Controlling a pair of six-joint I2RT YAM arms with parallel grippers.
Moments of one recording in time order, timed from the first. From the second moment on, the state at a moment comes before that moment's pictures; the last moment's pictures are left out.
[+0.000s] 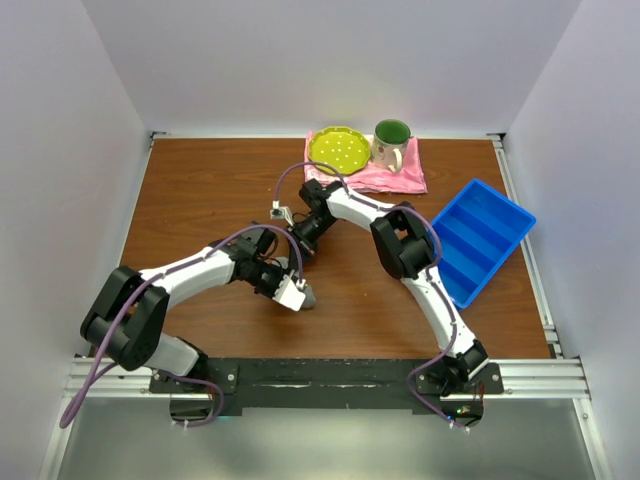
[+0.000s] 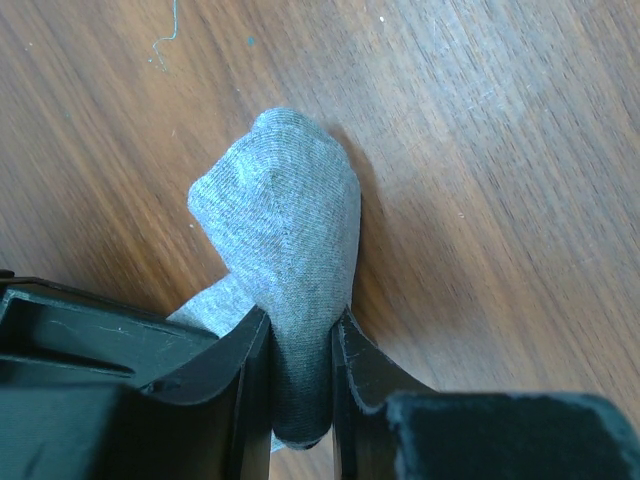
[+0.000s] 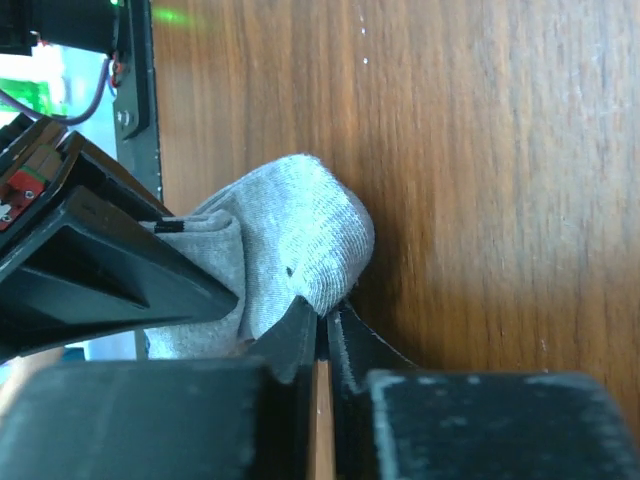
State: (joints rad) left arm -0.55 1.45 0.74 -0.51 0.62 1.48; right arm 0.66 2.55 2.05 -0.98 -1.06 -0.42
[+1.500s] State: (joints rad) left arm -0.52 1.38 0.92 -0.64 0.75 1.35; right arm 0.51 2.32 1.86 -0.62 -0.65 -0.15
